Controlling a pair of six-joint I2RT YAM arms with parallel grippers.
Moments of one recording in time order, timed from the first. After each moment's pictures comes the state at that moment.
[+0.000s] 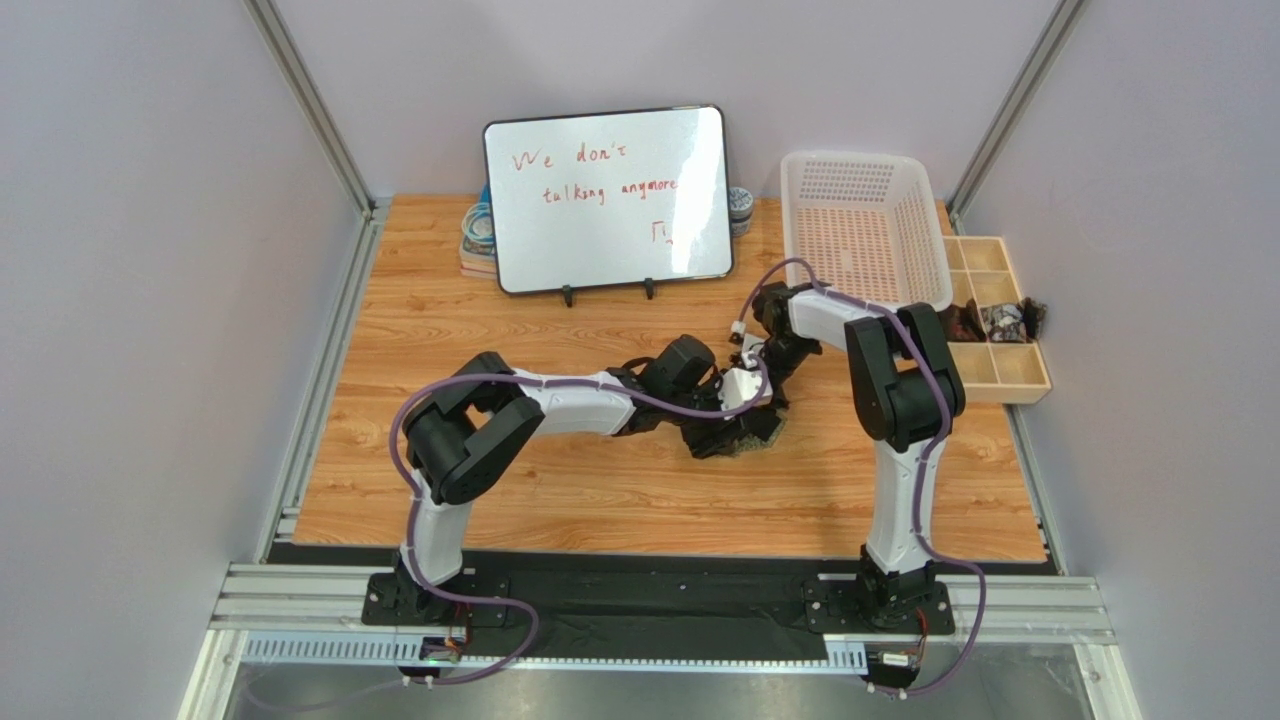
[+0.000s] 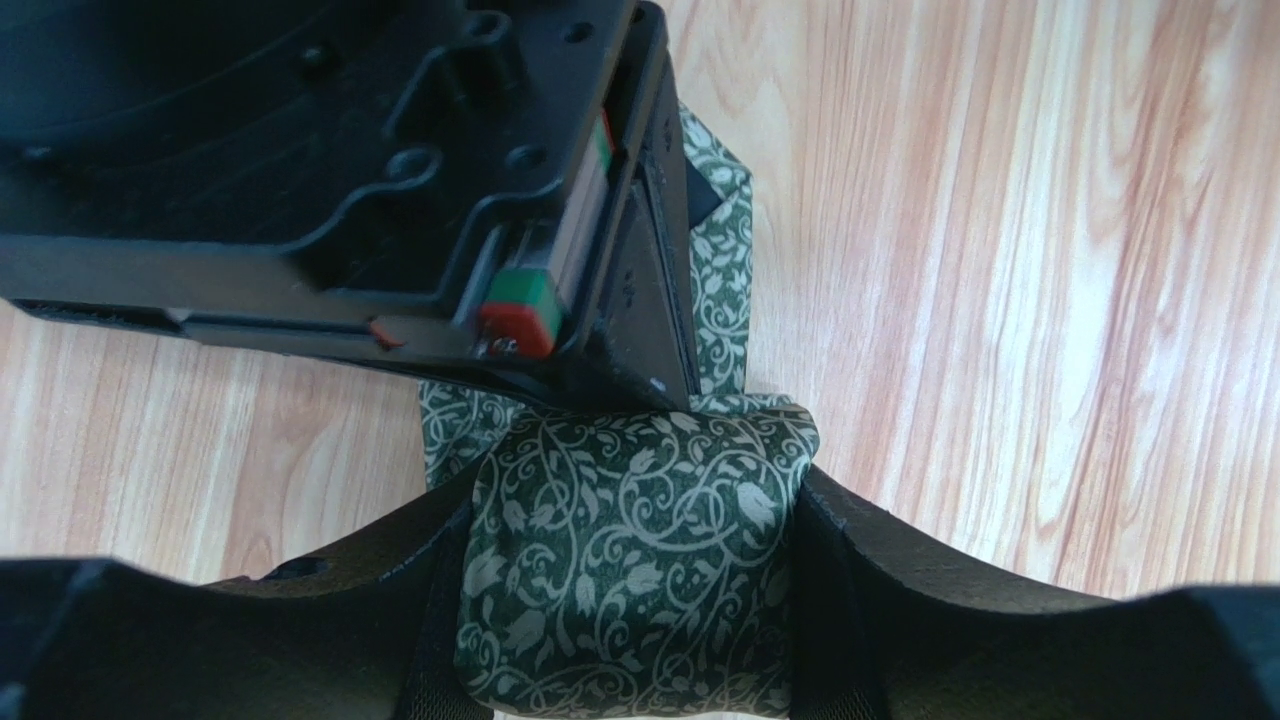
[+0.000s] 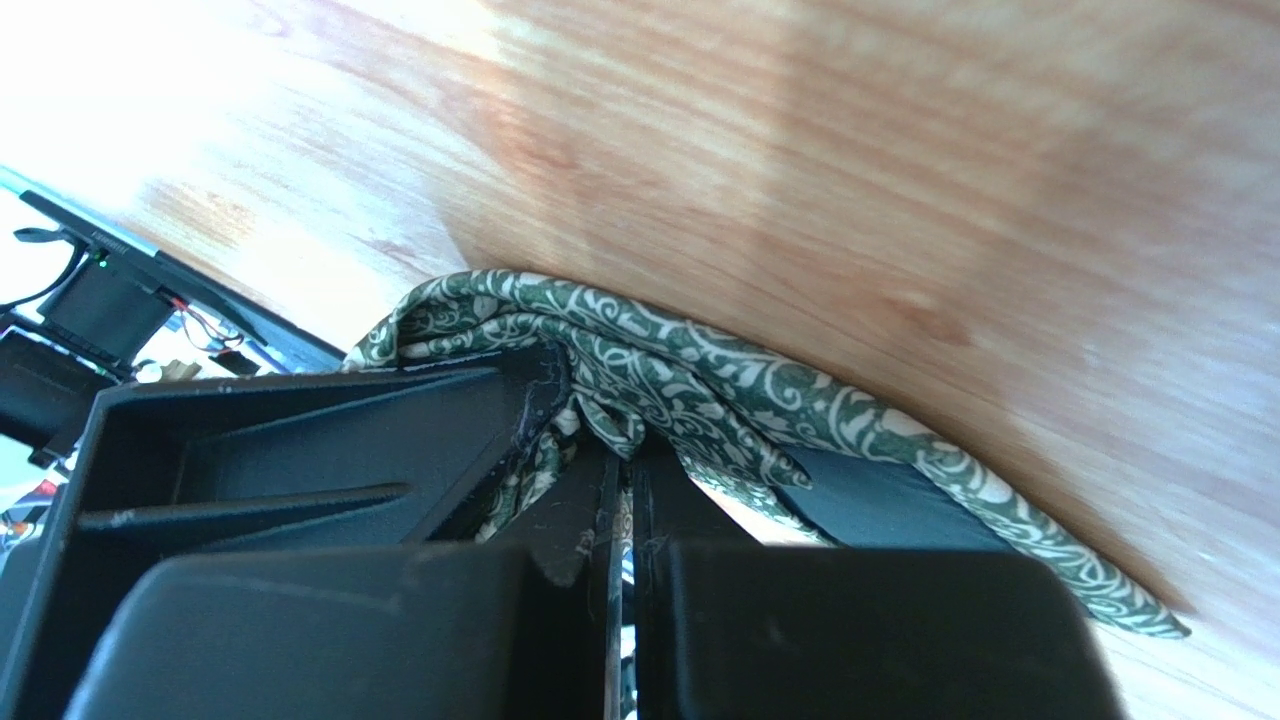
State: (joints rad) left arm -0.92 1.98 1.15 0.09 0.40 0.27; right arm 0.30 2.08 1.35 -0.98 -0.57 0.22
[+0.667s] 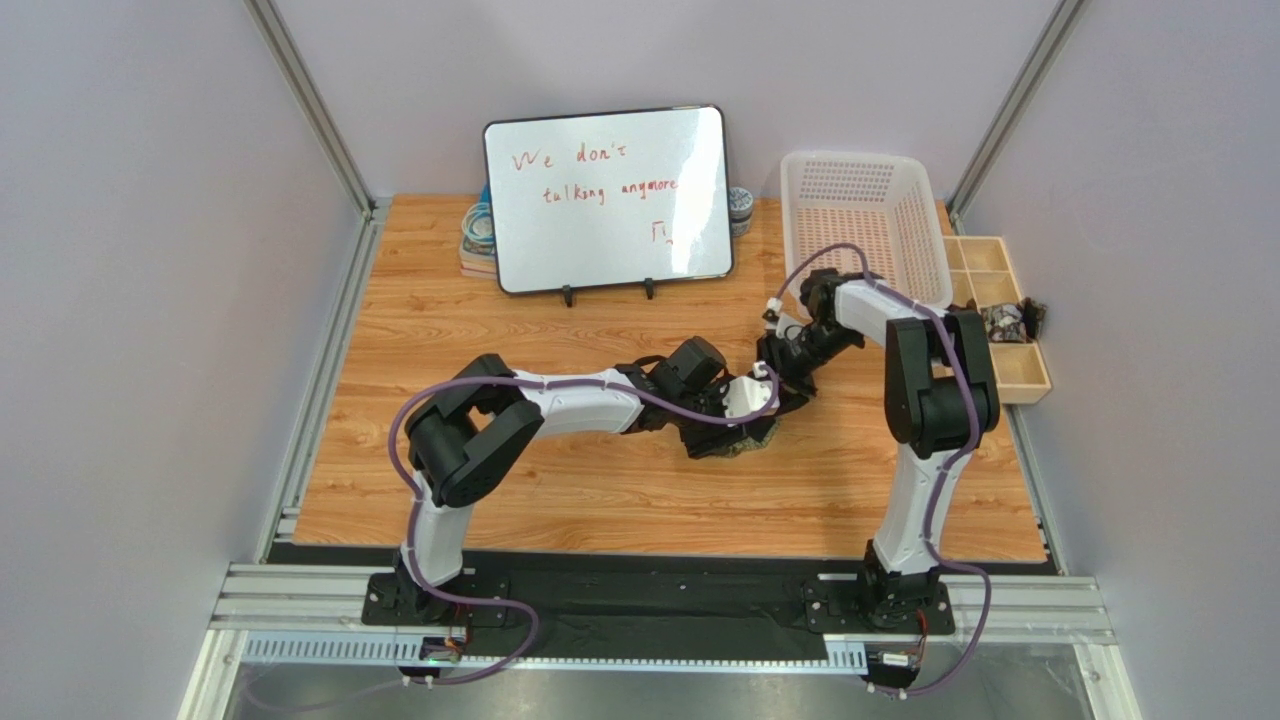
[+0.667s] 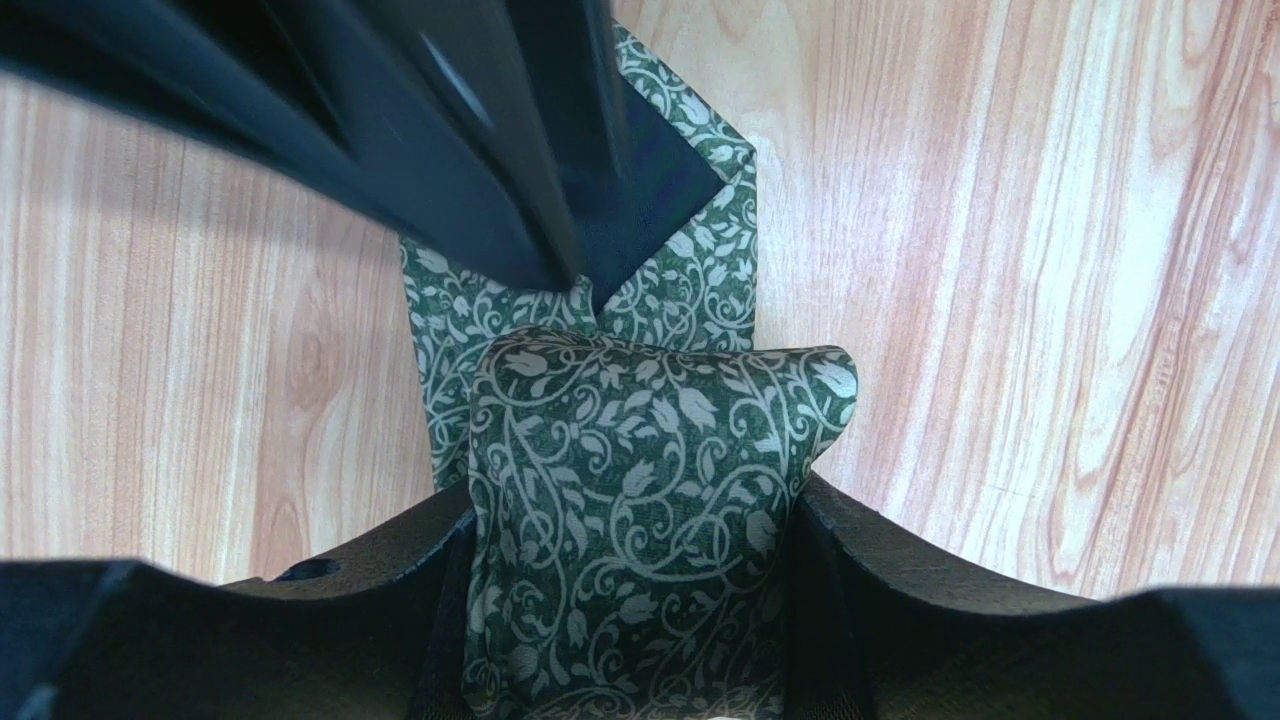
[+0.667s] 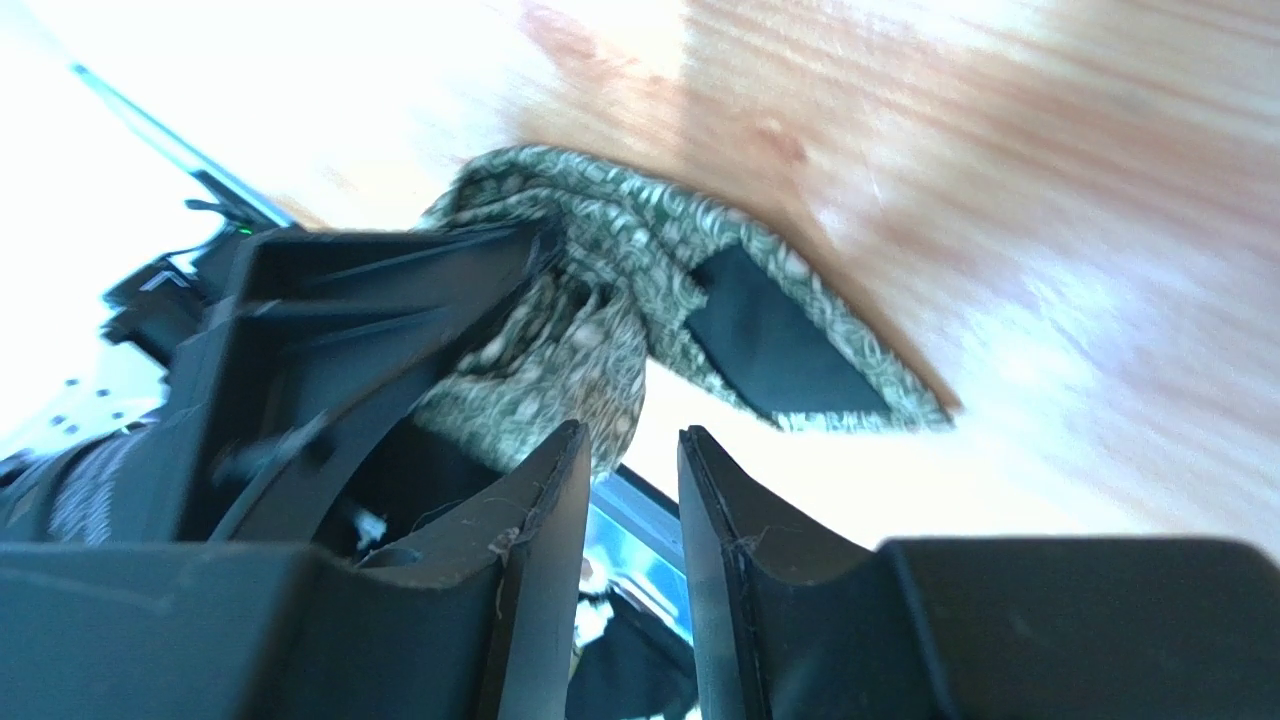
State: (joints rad) left arm -0.95 1.99 1.23 -0.11 0.30 0.38; right arm 0.15 2.00 1.33 -1.01 -0.70 0.10
